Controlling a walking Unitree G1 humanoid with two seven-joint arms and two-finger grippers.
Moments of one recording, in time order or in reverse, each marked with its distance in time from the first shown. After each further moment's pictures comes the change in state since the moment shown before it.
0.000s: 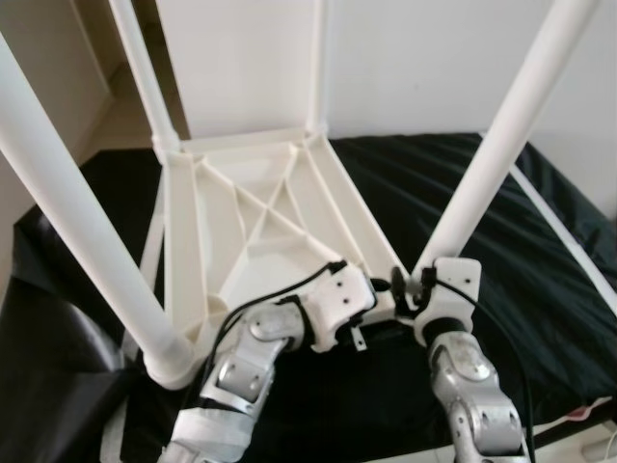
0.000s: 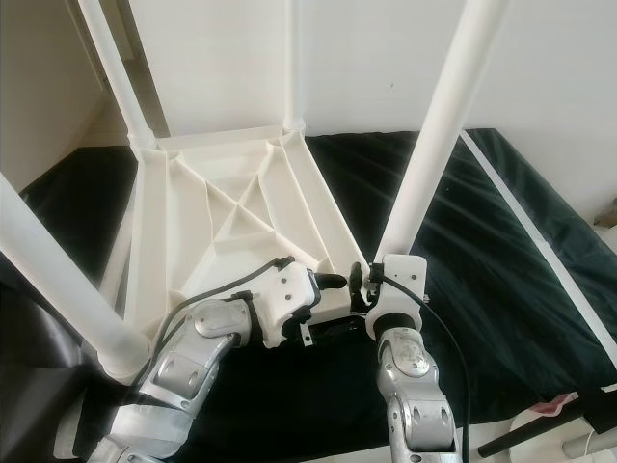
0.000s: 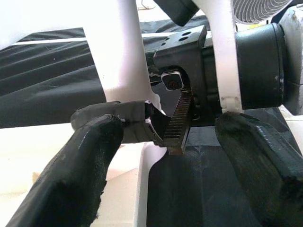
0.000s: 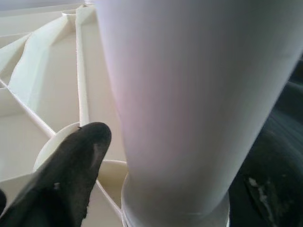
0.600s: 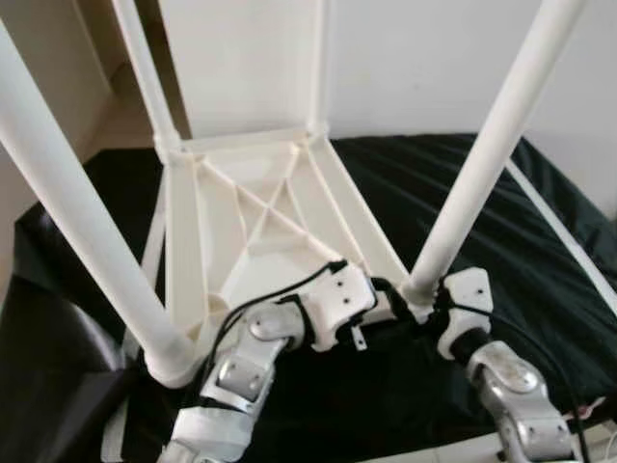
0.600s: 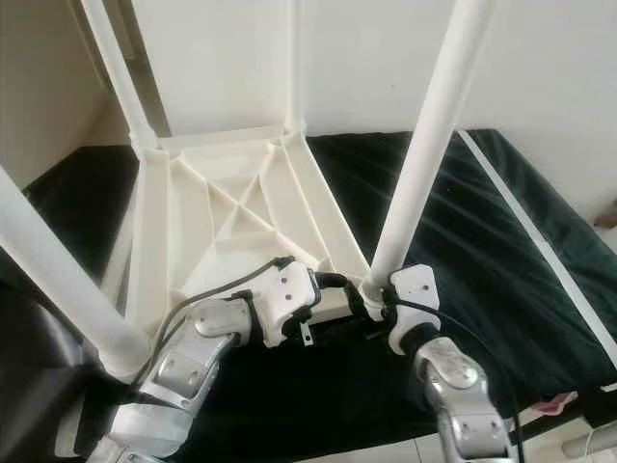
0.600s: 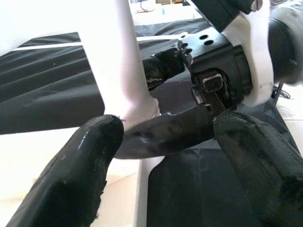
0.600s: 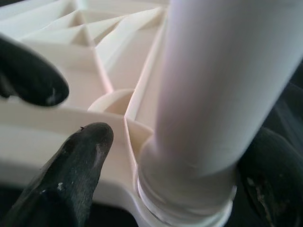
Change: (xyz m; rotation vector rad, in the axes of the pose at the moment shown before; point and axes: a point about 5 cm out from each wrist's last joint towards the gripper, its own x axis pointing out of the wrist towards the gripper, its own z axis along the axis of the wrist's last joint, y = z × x) left arm 0.000 0.000 0.001 0.015 -0.008 0.001; right arm -0.002 -0.040 -0.005 -0.239 -0.014 0.460
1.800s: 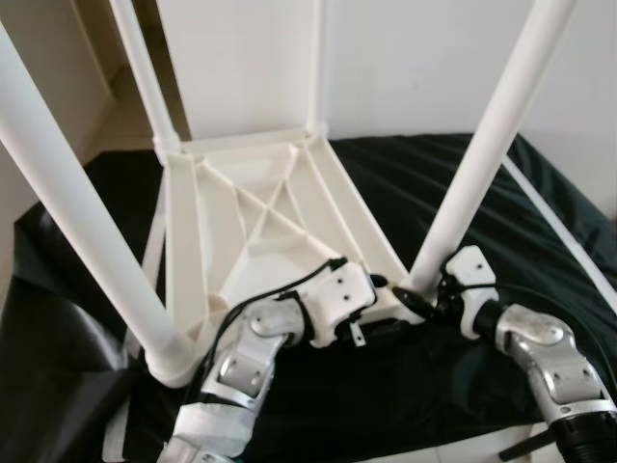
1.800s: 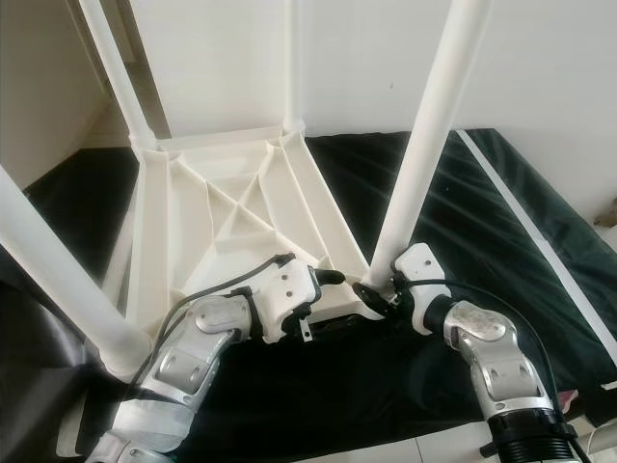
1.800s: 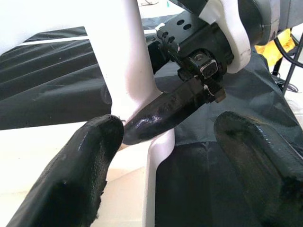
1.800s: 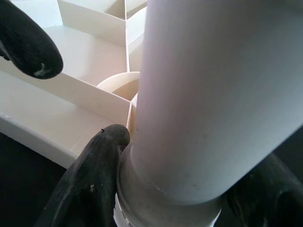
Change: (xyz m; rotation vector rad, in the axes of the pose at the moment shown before) left arm 0.000 0.005 -0.001 0.010 0.032 0.011; right arm 0.020 -0.022 0.002 -0.100 0.105 0.245
